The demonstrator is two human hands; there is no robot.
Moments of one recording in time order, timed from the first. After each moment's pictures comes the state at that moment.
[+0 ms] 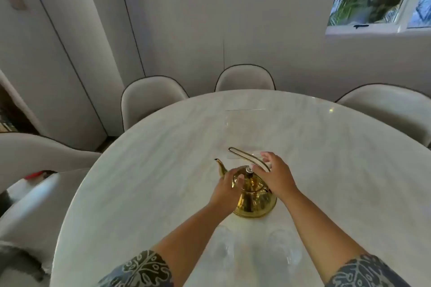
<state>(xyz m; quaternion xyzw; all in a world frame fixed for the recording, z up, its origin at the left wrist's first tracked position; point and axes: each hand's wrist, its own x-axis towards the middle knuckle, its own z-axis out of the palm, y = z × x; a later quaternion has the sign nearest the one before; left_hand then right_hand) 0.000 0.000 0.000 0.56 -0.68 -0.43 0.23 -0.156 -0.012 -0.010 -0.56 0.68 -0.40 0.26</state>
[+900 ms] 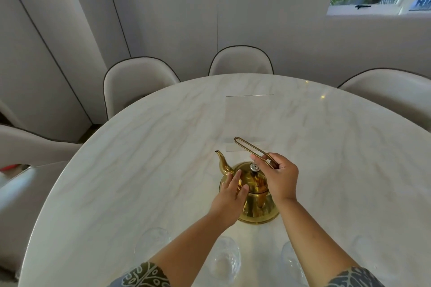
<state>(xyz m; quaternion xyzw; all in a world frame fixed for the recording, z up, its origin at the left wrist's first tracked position) 0.004 -0.041 -0.068 0.53 -0.72 -0.43 0.13 -0.132 -0.044 -0.055 -0.46 0.64 -0.59 0.15</state>
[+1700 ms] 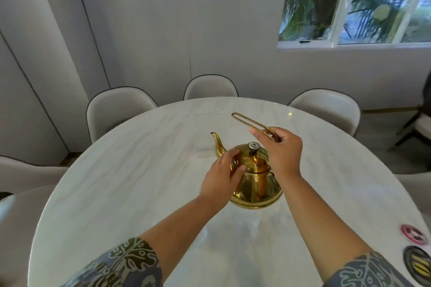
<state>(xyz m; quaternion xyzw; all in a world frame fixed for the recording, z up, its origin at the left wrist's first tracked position) -0.019 0.086 0.064 0.40 -0.82 -0.27 0.30 -0.160 0.114 0.107 -0.44 0.59 -0.68 0.09</state>
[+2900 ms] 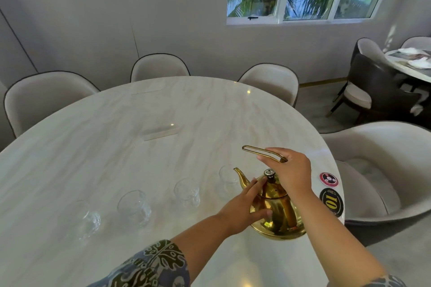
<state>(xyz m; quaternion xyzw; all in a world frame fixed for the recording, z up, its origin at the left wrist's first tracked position) -0.149 0.209 -0.031 0.23 -0.86 -0.45 0.02 -0.286 0.262 0.035 -0.36 0.79 -0.49 0.06</state>
